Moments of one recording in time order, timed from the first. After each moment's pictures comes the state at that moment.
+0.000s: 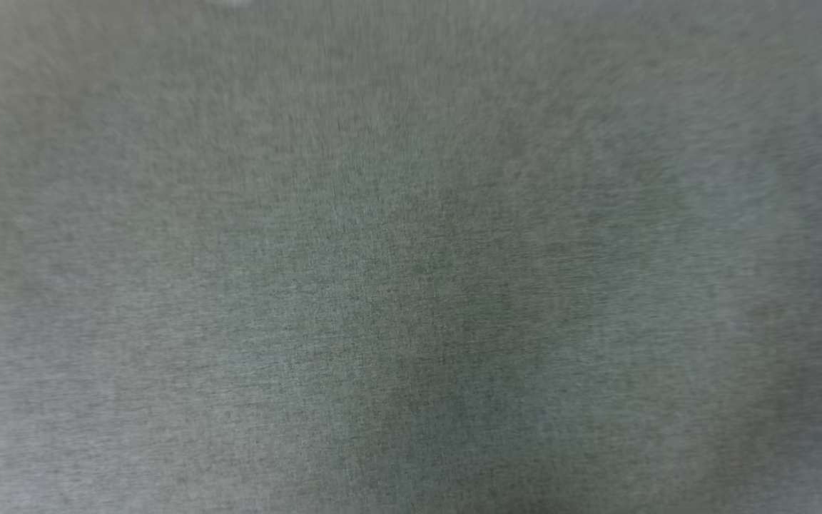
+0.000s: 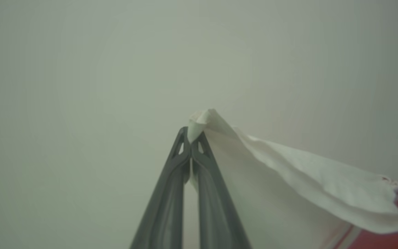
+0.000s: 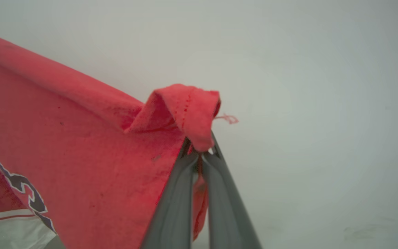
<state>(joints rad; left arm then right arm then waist) -1.72 0.68 -0.29 0.19 -0.49 -0.05 0.04 -1.40 -0.39 0.07 0.15 0.45 0.13 0.45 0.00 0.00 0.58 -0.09</state>
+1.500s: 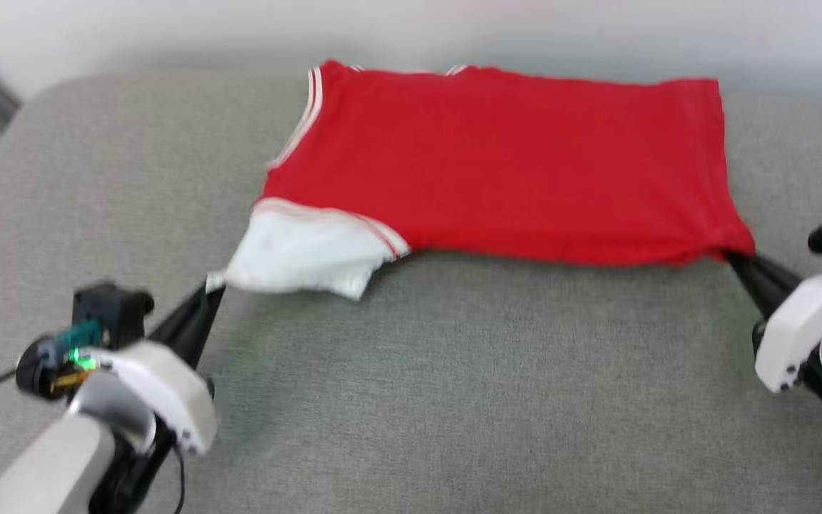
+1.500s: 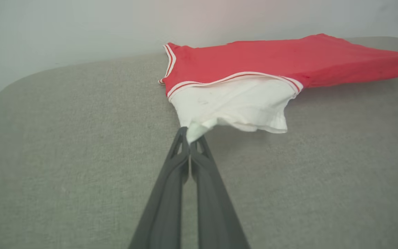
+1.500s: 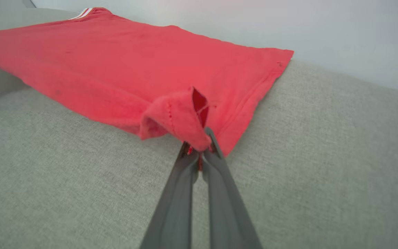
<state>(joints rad) -0.35 0.65 -0.53 0.11 -0.74 0.06 -0.01 -0.55 -0.64 0.58 0.47 0.73 0.13 0.01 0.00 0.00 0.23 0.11</state>
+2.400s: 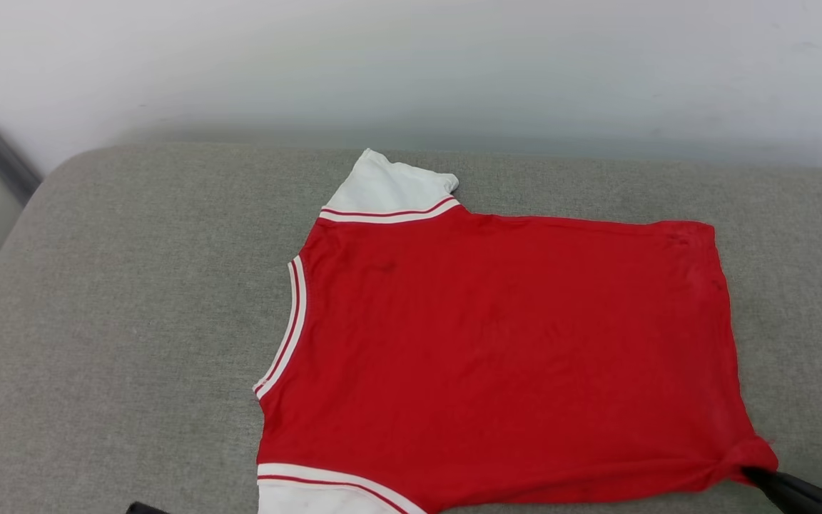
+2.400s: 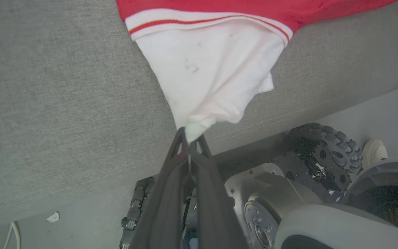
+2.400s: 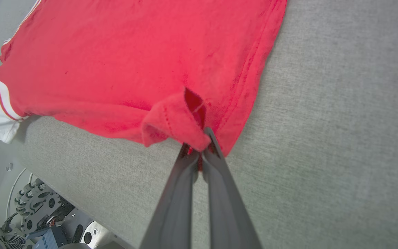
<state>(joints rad) 0.21 0.94 -0.63 -0.38 -0.97 0.20 0.33 0.10 -0.79 0.35 0.04 0.96 0.13 0.27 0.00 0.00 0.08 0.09</state>
